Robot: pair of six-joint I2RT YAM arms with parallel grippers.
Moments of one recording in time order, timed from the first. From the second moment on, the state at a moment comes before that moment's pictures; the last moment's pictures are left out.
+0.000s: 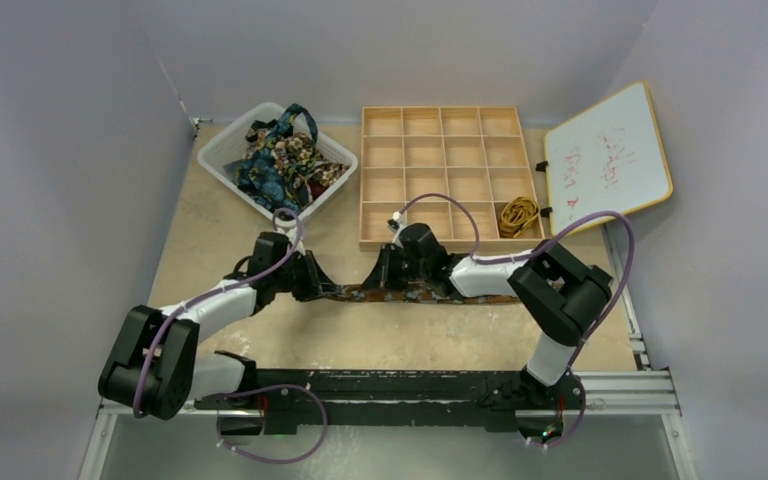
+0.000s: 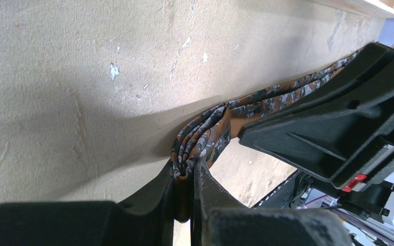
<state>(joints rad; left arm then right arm) -0.30 1.26 0.42 0.01 0.47 -0.72 0.80 1.75 0.79 0.30 -0.36 0.92</state>
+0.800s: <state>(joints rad) -0.47 1.27 0.74 -0.38 0.31 -0.61 0.82 1.97 0.92 0.39 -0.47 0.97</state>
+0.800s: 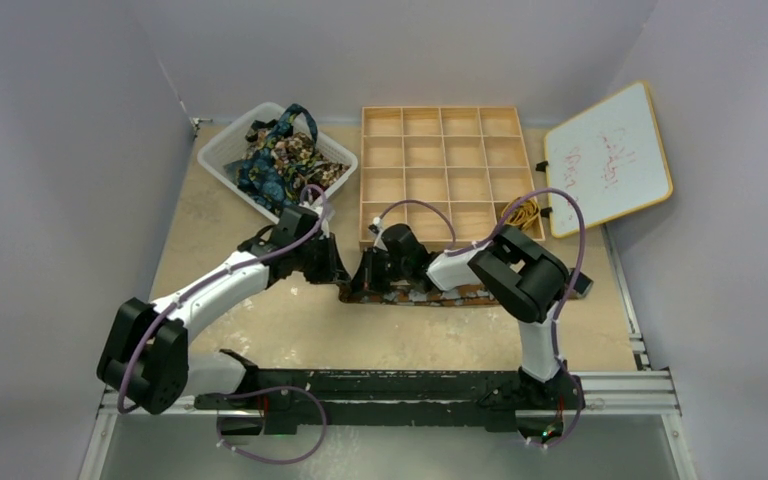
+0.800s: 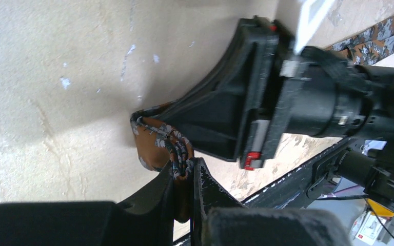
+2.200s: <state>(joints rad) -0.74 1.60 1.04 -0.56 0.14 -0.54 0.66 1.34 0.66 0.08 -0.09 0.92</state>
